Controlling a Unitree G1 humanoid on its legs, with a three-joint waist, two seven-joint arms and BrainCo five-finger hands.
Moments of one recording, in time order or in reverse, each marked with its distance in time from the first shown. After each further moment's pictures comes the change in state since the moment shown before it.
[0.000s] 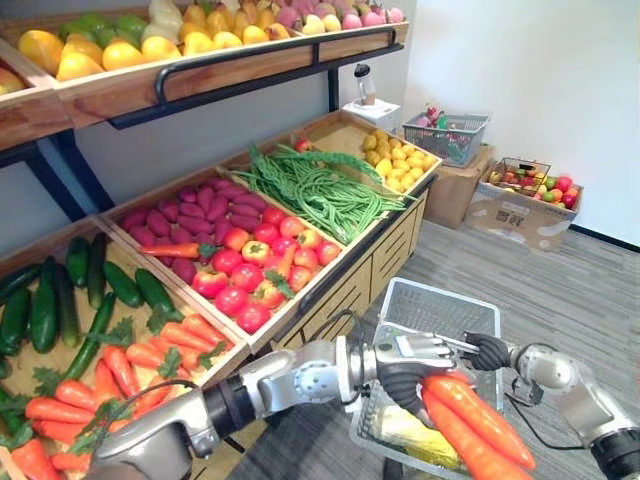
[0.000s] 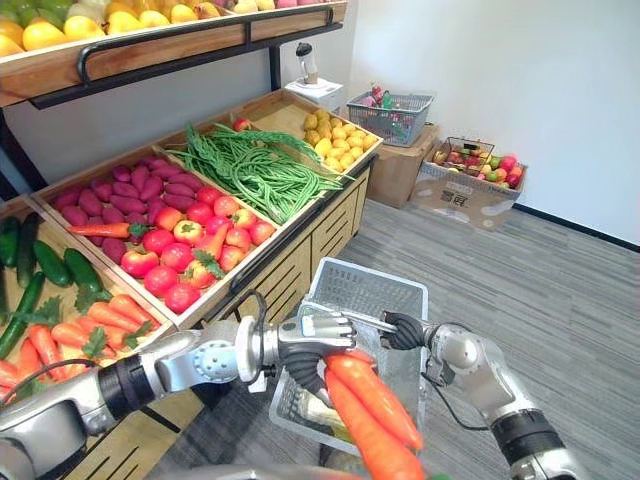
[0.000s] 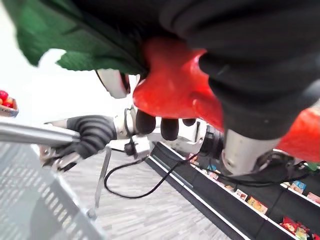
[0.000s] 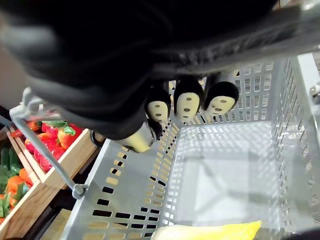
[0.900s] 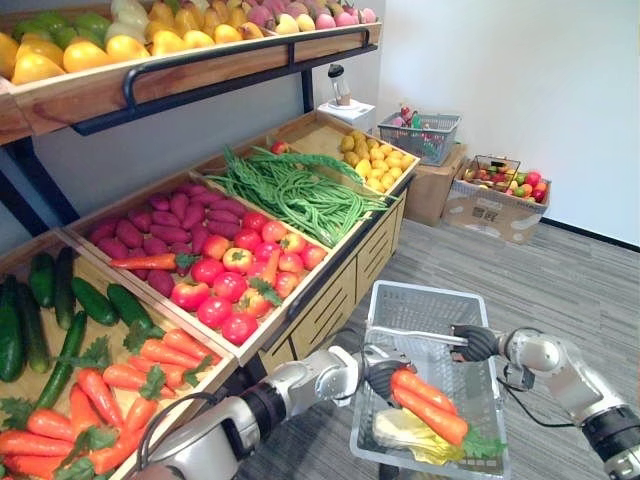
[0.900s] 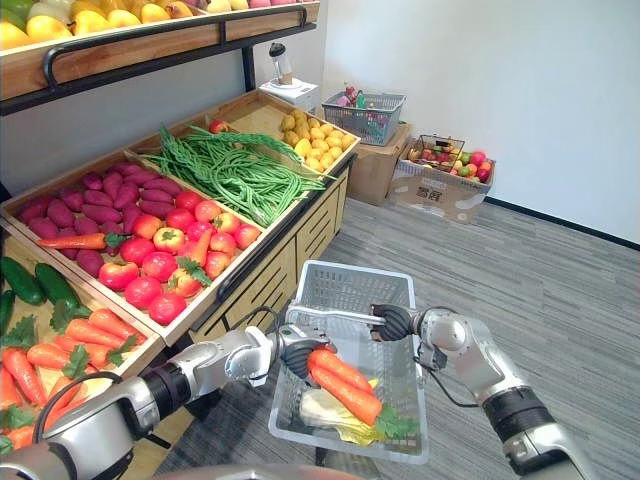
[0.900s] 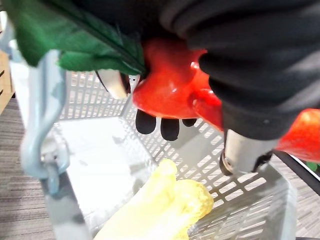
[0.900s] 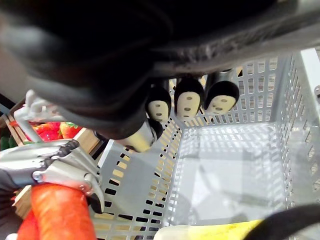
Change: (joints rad) left arm 0.036 -0.210 0.079 0.528 0.320 0.203 -0.051; right arm -0.114 -0.009 0.076 0.017 0.000 -0.011 0.075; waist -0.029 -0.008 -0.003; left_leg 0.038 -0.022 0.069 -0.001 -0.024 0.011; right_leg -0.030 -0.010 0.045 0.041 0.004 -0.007
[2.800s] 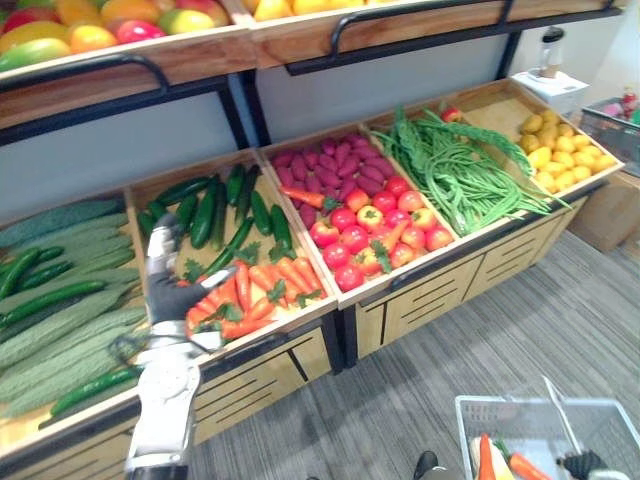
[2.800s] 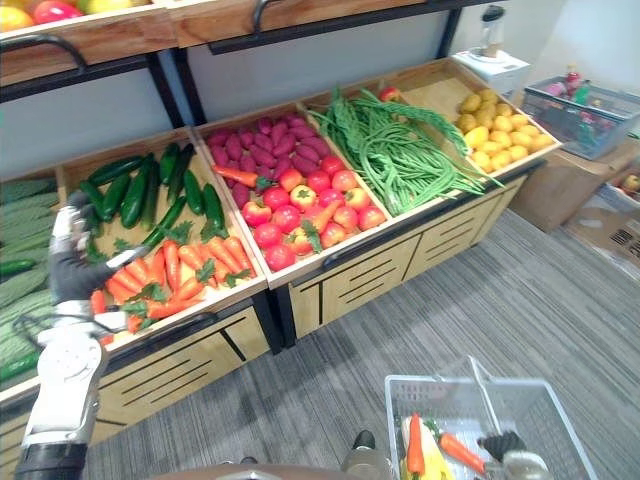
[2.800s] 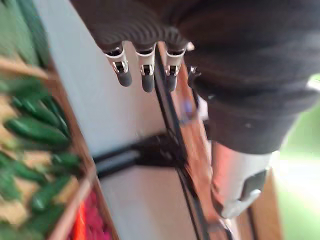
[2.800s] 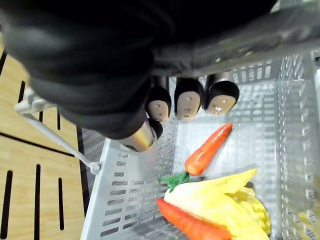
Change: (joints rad) left arm 0.595 -0.011 1.244 -0.594 -0.656 0.073 0.454; right arm 0.313 0.286 -0.781 0.699 0.074 0.230 -0.544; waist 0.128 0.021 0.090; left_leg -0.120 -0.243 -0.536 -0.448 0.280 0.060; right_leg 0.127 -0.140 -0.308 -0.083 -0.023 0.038
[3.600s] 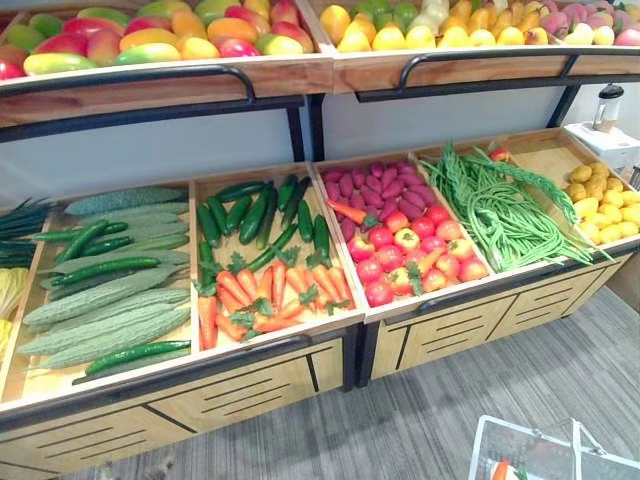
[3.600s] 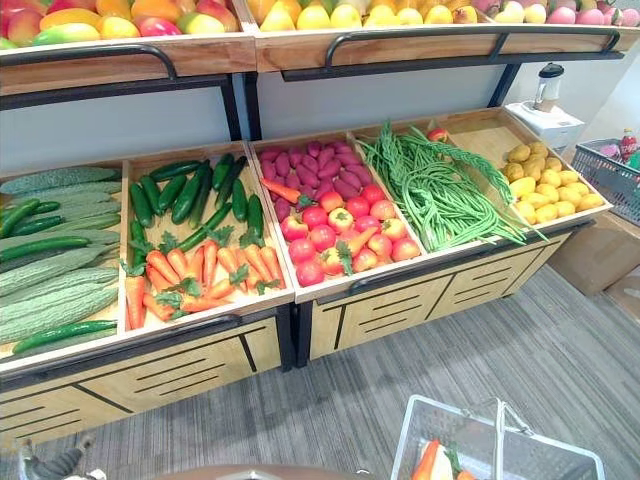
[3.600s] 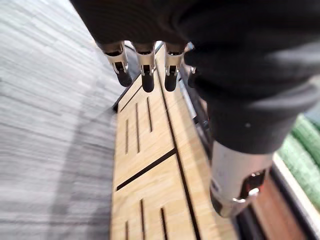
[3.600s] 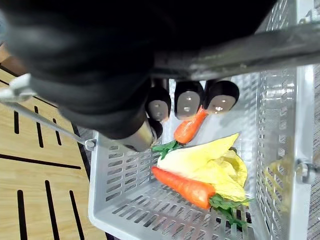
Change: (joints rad) left arm 0.173 -0.158 0.247 0.876 0.177 0.115 0.090; right arm 0.045 0.128 -0.135 0.083 0.062 0.000 -0.060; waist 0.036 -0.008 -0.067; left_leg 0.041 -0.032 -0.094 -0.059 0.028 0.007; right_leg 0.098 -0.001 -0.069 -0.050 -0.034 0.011
